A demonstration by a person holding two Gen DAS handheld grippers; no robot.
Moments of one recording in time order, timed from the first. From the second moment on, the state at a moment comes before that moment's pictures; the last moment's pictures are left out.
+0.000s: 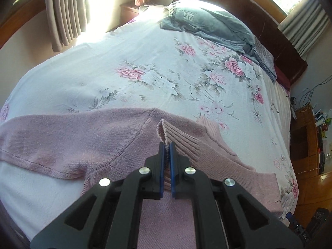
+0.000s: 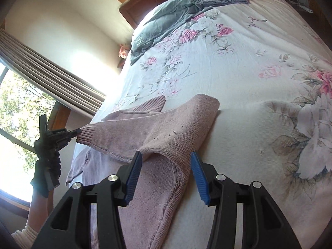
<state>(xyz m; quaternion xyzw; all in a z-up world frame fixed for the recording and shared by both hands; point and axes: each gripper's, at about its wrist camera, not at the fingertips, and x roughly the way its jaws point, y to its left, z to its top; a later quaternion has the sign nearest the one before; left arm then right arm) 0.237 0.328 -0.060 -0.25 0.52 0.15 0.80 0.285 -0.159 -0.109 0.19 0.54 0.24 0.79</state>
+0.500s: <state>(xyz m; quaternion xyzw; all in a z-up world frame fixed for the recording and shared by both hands) 0.237 0.266 -0.067 -0.17 0.54 0.07 0.82 0.292 -0.127 -0.072 0.14 0.53 0.27 0.79</state>
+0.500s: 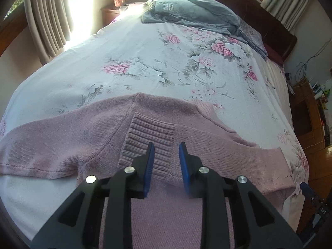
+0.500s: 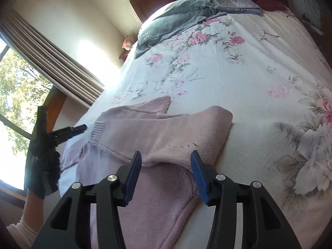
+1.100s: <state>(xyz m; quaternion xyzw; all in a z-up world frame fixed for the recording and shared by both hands) 0.215 0.286 -0.108 -0.21 0.56 0.06 0.80 0.290 -0.124 -0.118 0.18 0.57 0.22 0.77</state>
